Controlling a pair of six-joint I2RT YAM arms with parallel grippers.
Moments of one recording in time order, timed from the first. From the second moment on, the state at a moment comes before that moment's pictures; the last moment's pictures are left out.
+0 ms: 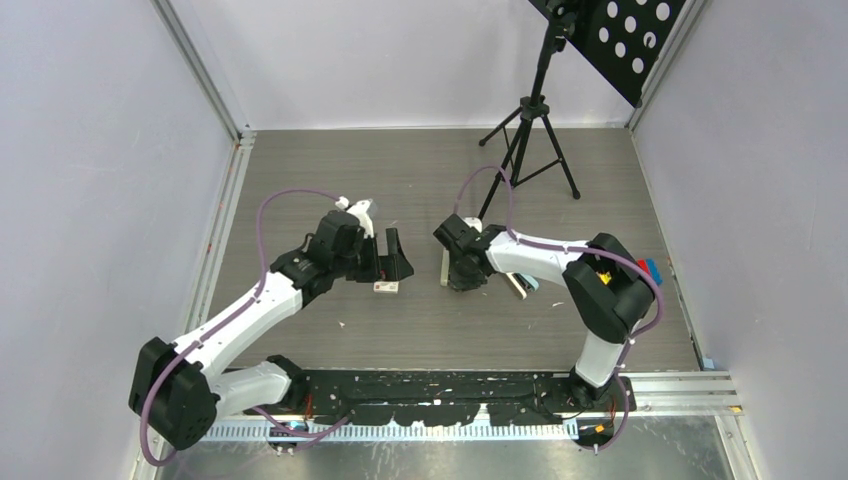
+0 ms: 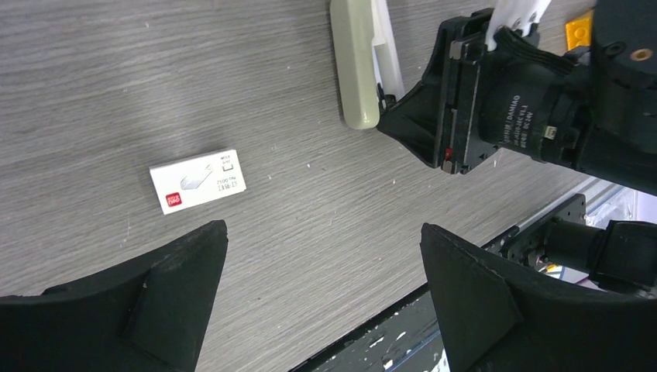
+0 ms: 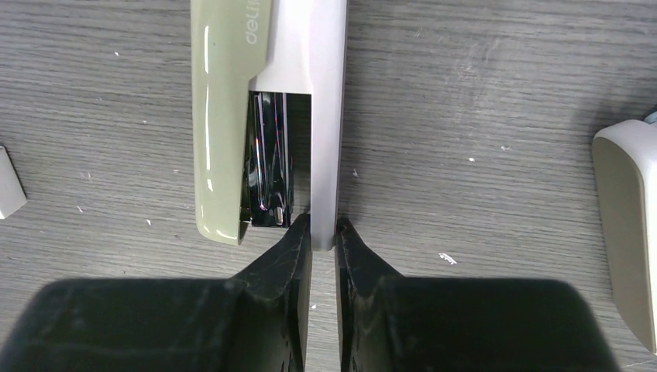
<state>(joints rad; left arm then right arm) -0.58 1.12 0.78 -0.38 0.17 -0.57 0.78 1.77 1.09 -0.55 0.16 0.71</state>
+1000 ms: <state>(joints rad) -0.68 1.04 0.80 -0.23 0.48 0.73 0.51 1.54 1.13 -0.72 -0.51 0.50</state>
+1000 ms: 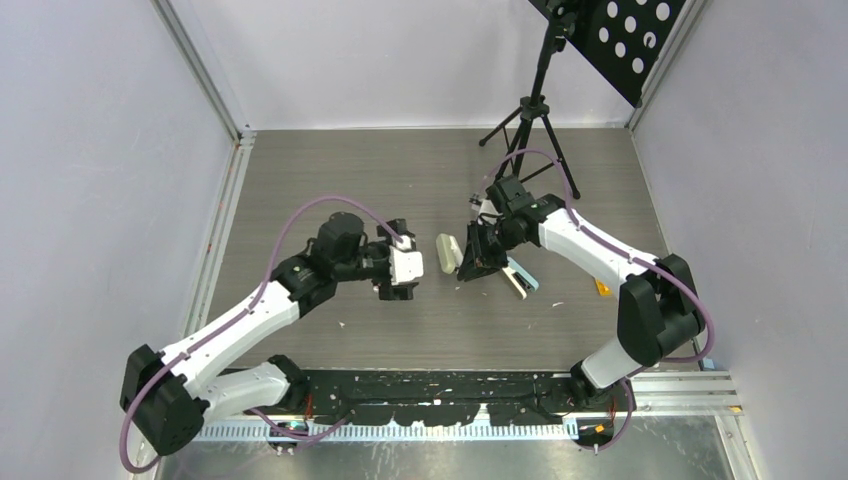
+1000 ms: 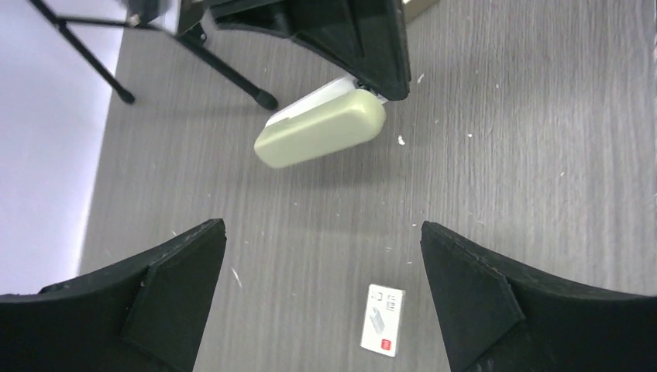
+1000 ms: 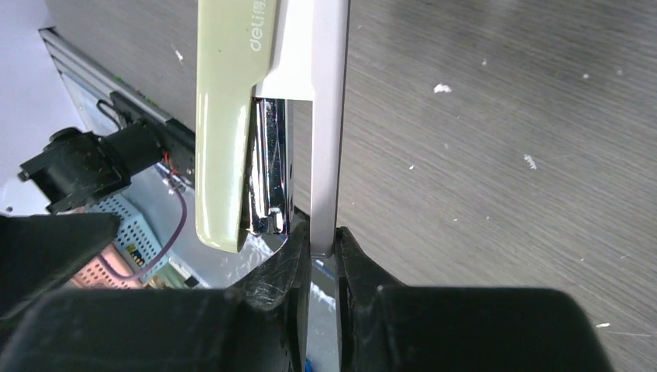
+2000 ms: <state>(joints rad) -0.96 1.22 0.82 -0.19 0.29 1.13 0.59 1.58 1.22 -0.88 -0.63 0.40</state>
